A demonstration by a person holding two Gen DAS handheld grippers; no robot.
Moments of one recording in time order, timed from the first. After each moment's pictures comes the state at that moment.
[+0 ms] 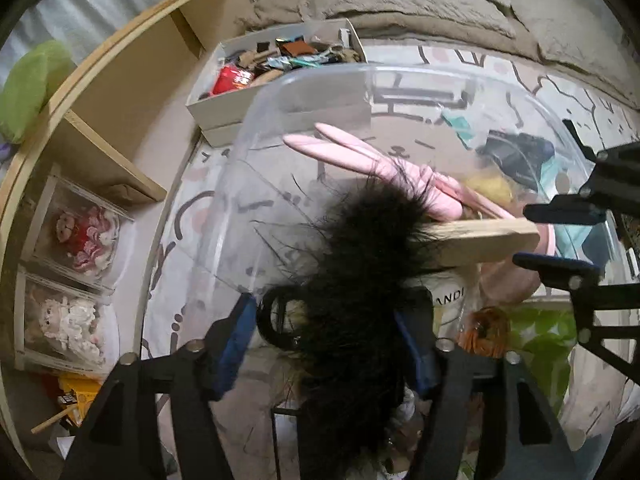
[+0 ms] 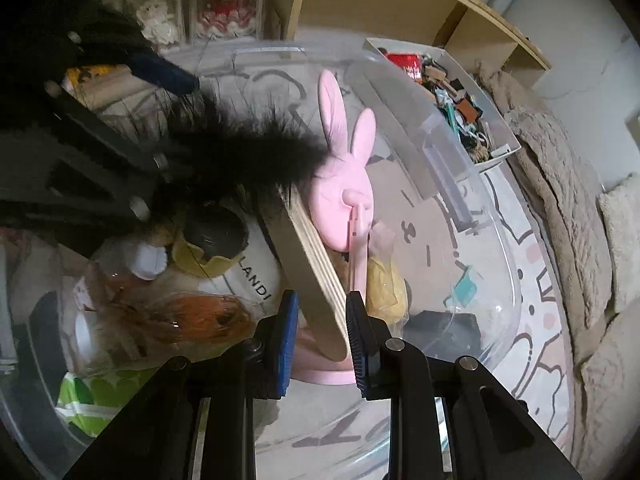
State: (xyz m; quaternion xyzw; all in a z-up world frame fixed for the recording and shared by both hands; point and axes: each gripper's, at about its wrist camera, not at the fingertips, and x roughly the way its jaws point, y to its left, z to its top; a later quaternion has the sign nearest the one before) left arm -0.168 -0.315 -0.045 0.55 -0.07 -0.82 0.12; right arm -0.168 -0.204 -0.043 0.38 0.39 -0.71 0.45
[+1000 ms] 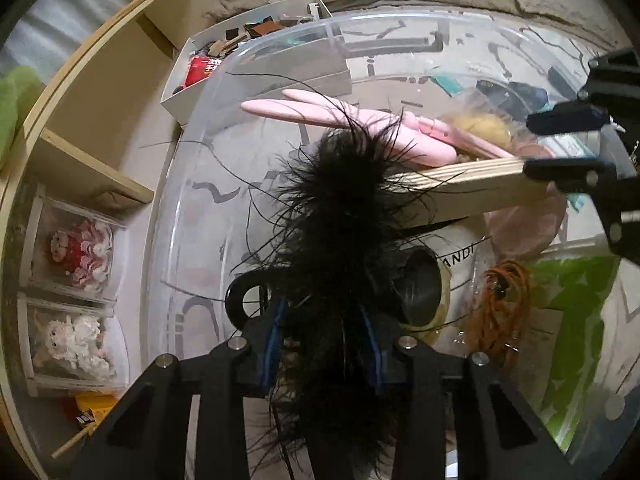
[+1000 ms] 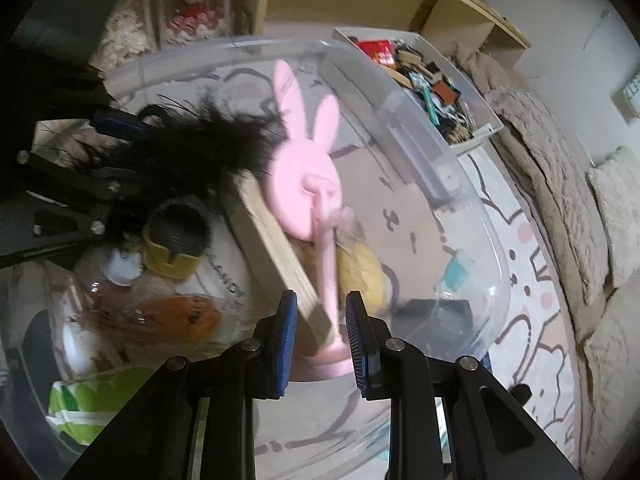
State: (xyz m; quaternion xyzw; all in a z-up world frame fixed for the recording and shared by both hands) left arm -0.166 -0.308 -0.071 0.58 -0.13 -0.80 0.10; right arm -0.195 -0.203 -0.055 0.41 0.38 -0.73 0.41
